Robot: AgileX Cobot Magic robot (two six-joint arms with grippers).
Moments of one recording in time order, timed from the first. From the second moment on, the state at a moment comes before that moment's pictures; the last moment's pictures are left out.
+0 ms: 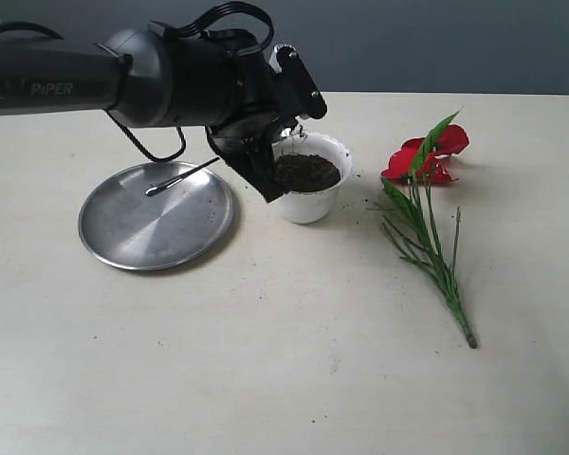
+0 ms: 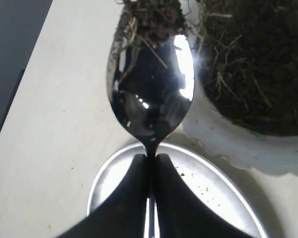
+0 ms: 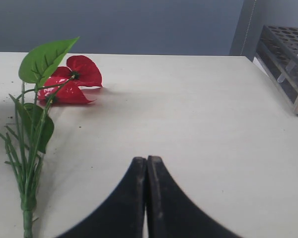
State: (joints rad) left arm -0.58 2.05 -1.50 0.73 0.74 -0.19; right arm 0.01 0.00 0.00 0.04 0.37 -0.09
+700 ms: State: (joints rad) left arm -0.58 2.05 -1.50 0.61 0.69 -0.19; right arm 0.01 0.00 0.00 0.04 0.37 -0.09
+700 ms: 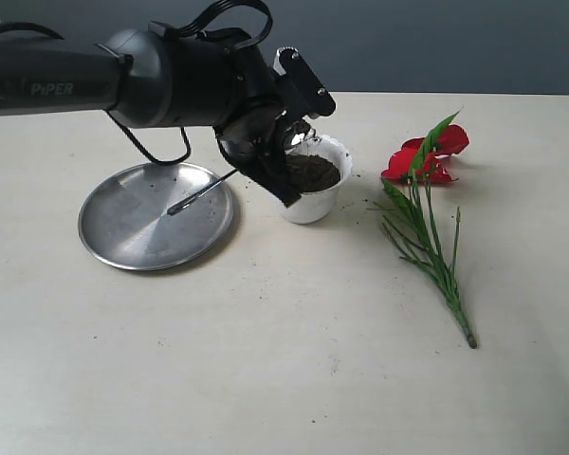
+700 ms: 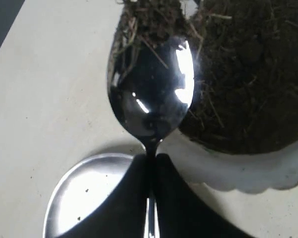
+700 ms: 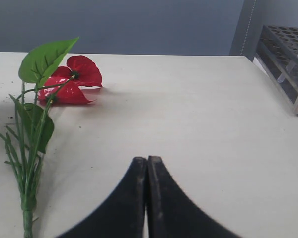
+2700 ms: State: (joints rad) left arm -0.48 1.94 -1.62 0.10 0.75 -0.23; right arm 0.01 0.00 0.00 0.04 0.37 -0.09
